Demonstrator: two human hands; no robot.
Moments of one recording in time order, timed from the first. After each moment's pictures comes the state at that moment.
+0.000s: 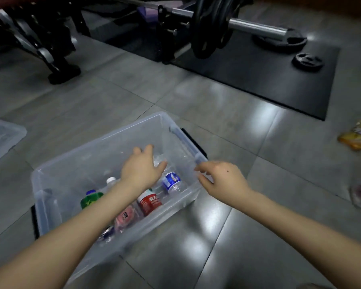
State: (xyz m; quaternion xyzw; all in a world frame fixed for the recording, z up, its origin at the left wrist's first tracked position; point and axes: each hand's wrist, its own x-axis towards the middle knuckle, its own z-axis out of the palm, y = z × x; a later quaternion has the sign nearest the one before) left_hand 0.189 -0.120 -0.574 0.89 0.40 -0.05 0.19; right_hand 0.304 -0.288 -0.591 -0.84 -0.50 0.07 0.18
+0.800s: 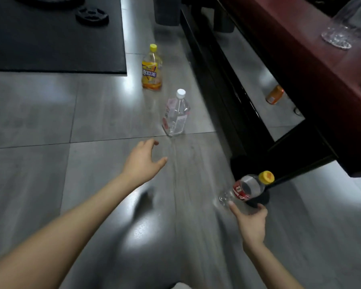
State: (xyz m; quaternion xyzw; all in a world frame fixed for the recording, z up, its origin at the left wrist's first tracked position) left_hand 0.424 -0.531 -0.642 0.93 -0.04 -0.11 0.36; right_hand 0.280 -0.786 -0.714 -0.76 0.49 -0.05 0.43
